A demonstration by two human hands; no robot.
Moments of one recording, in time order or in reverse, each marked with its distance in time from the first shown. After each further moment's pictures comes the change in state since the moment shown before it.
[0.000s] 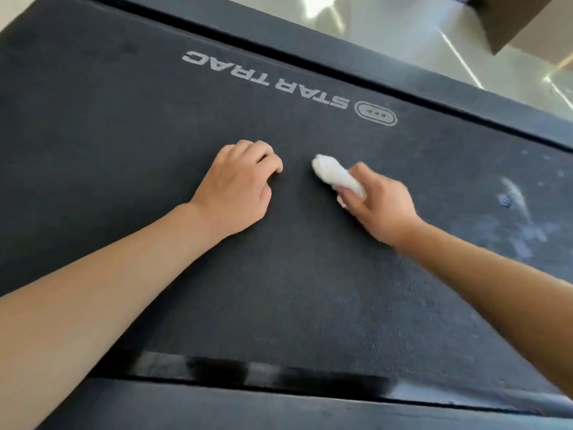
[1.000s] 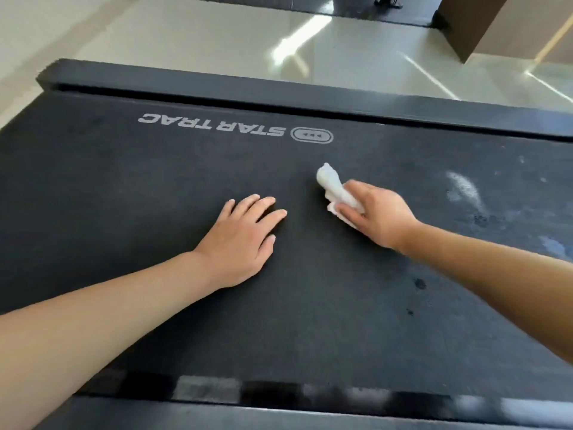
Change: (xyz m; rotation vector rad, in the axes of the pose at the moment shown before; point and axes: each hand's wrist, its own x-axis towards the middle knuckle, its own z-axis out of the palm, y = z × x) left_hand 0.009 0.122 0.032 0.136 -0.321 0.016; right_hand -0.042 0.134 -0.033 0.038 -0.010 -0.049
